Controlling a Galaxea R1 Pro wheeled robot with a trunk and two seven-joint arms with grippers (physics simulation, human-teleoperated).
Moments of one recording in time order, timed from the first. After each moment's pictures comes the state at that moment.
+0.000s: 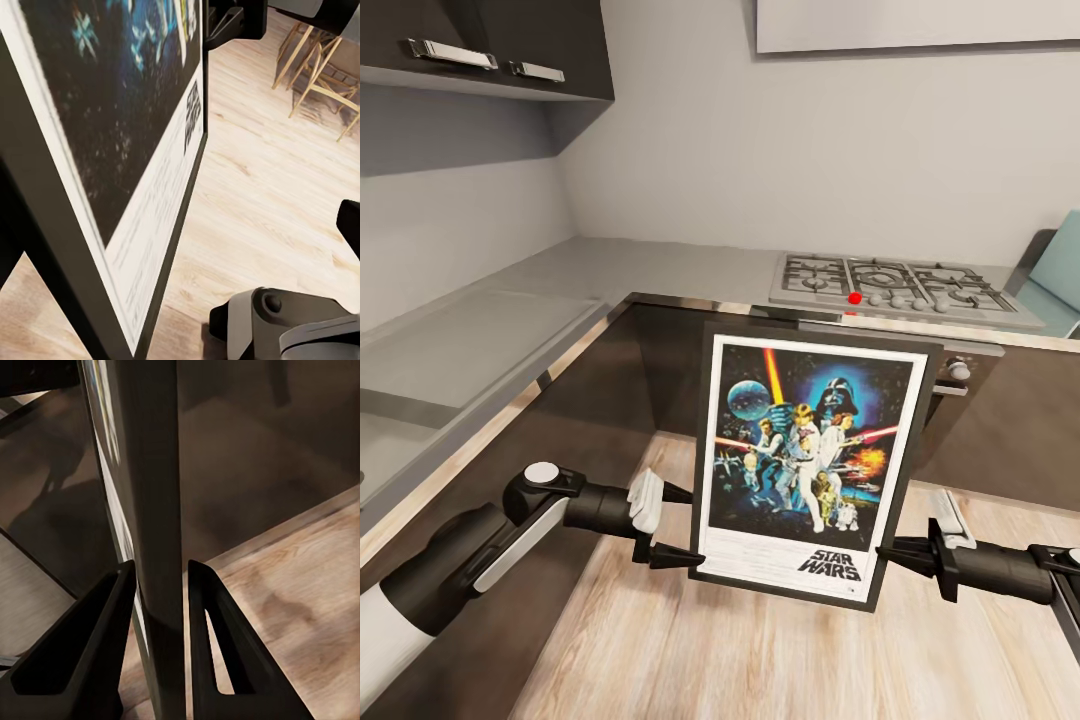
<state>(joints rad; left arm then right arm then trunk) -0.74 0.43 -0.68 -1.43 0.48 0.45 -1.03 -0.35 -0.38 -0.29 -1.28 -0.09 0.32 1.55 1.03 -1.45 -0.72</state>
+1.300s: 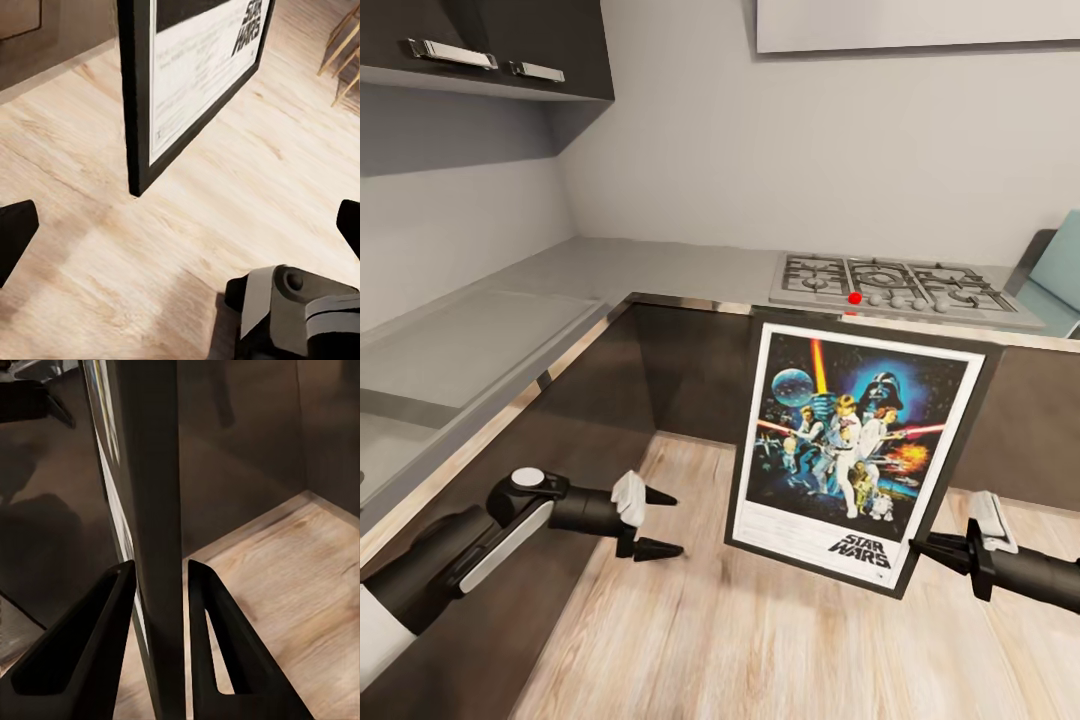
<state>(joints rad) -0.74 0.48 -0.69 -1.34 0.48 0.45 -0.98 -0.34 -0.41 -0.44 -1.22 -0.09 0.24 1.56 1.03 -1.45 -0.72</state>
